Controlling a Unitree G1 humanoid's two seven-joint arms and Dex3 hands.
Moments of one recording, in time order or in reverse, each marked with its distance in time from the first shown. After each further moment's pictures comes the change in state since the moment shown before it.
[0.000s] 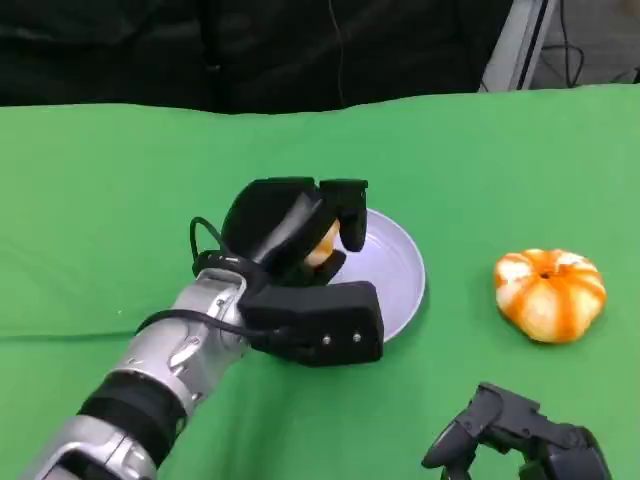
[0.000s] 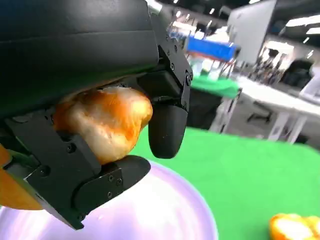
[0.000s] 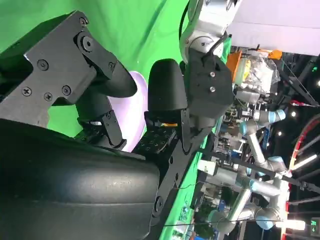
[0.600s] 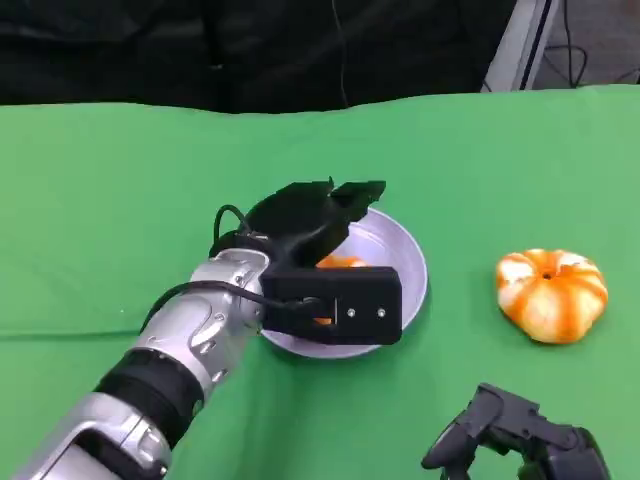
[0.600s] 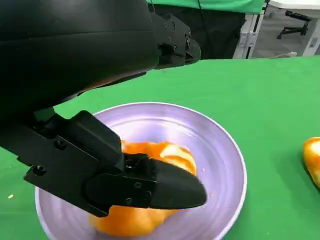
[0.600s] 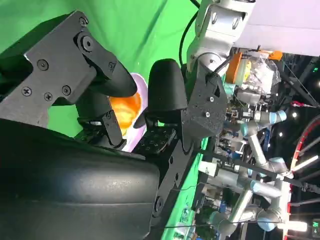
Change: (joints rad) left arm -0.057 -0.008 -0.059 -0.027 -0.012 0.191 -0.347; right arm 0.003 -0.003 0.002 -0.002 0.002 0.005 0.001
